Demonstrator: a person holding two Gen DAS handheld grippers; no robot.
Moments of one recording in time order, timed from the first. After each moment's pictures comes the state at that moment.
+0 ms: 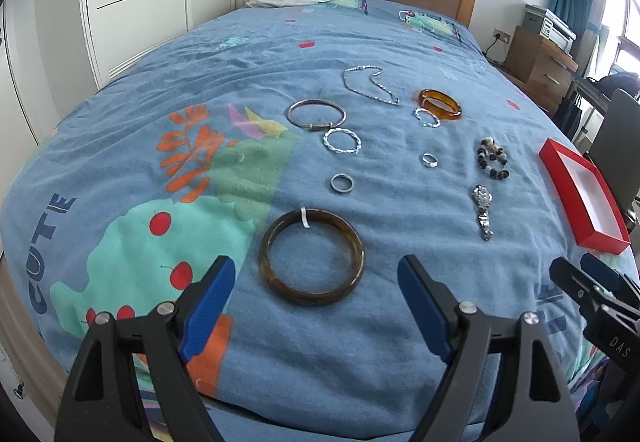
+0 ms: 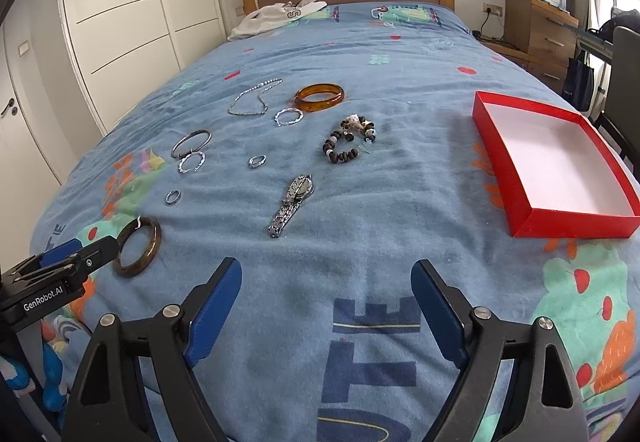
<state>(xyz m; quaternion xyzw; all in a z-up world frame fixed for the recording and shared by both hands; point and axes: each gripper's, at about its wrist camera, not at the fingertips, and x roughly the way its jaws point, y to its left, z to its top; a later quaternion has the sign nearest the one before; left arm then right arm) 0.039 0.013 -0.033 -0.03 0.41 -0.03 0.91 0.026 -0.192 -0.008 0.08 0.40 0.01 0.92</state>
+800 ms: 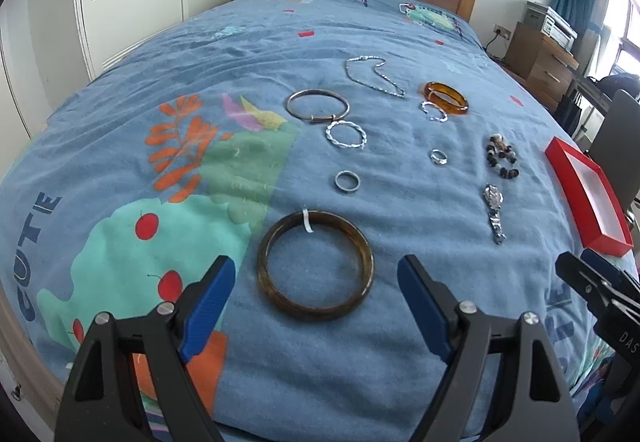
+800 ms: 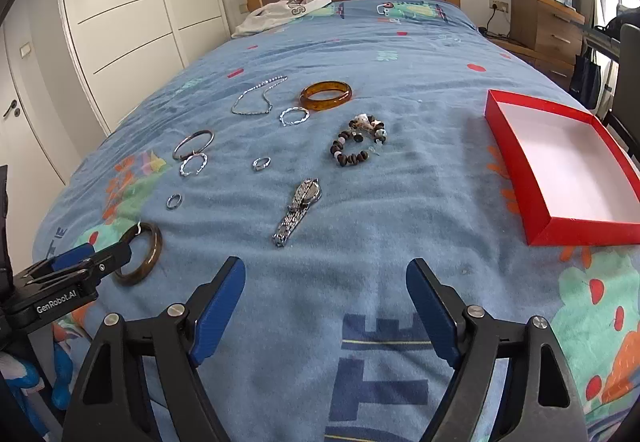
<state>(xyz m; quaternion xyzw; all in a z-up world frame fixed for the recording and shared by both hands) 0.057 0.017 -0.046 -0.04 0.43 -0.04 0.90 0.039 -0.189 -0.012 0.08 0.40 0.02 0.91</state>
